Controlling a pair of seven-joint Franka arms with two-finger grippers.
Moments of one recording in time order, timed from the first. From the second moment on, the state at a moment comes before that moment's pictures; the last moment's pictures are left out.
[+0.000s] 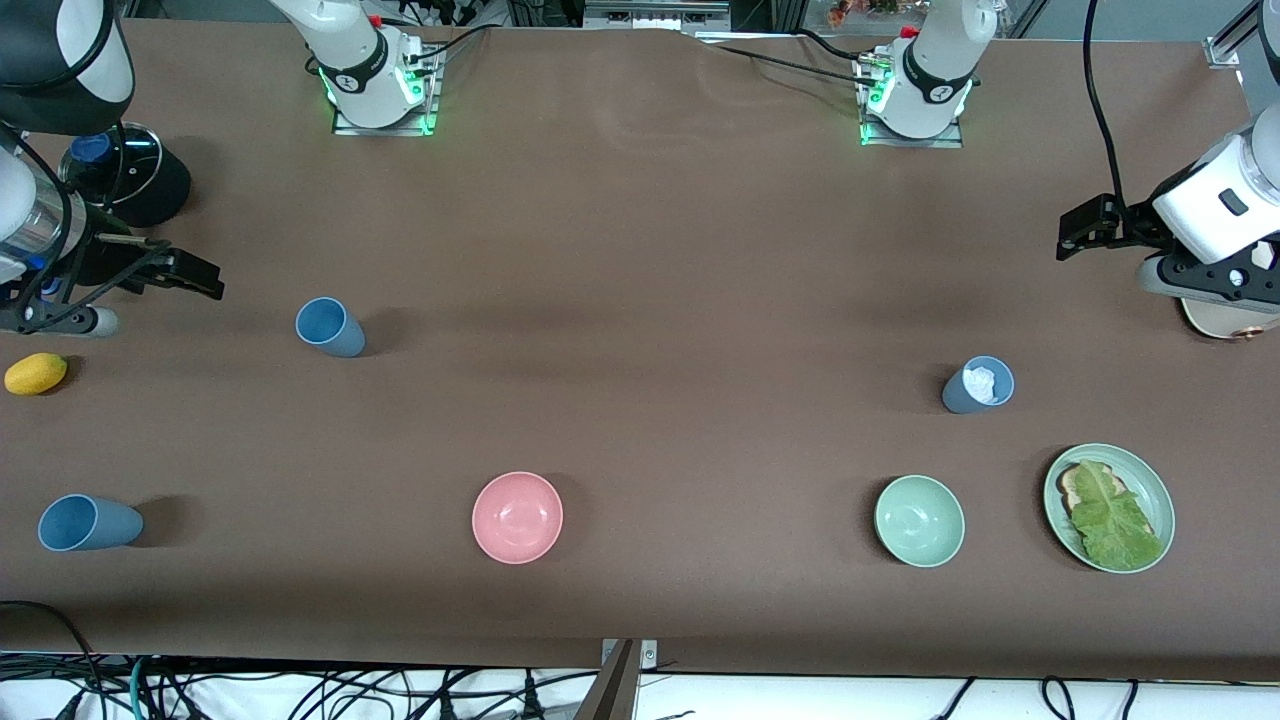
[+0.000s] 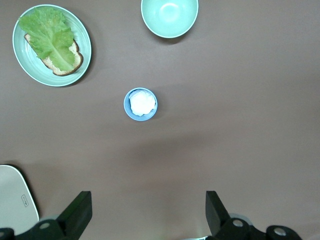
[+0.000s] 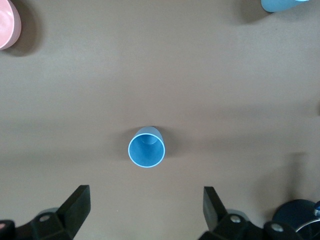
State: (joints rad) left arm 0.02 0.08 -0.06 -1.54 0.01 1.49 0.14; right arm -0.07 0.11 0.07 -1.66 -0.02 1.68 0.08
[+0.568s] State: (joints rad) left arm 0.03 0.11 -0.05 -1.54 0.01 1.49 0.14; right arm -0.07 0.11 0.07 -1.66 -0.02 1.68 0.08
